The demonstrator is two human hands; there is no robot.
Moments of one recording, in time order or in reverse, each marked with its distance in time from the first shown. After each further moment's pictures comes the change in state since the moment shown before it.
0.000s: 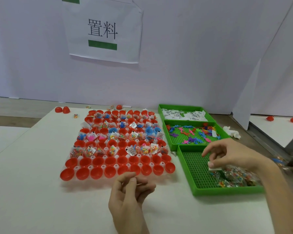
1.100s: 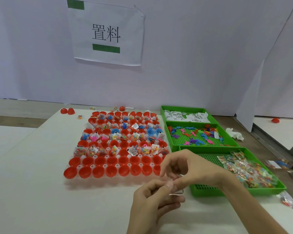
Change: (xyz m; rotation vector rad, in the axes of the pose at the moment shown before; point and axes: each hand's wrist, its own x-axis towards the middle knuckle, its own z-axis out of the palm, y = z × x) left_hand -0.011 -0.001 0.005 0.296 -0.519 -0.385; right_hand 0.017 -0.056 0.089 0.283 -0.430 -0.522
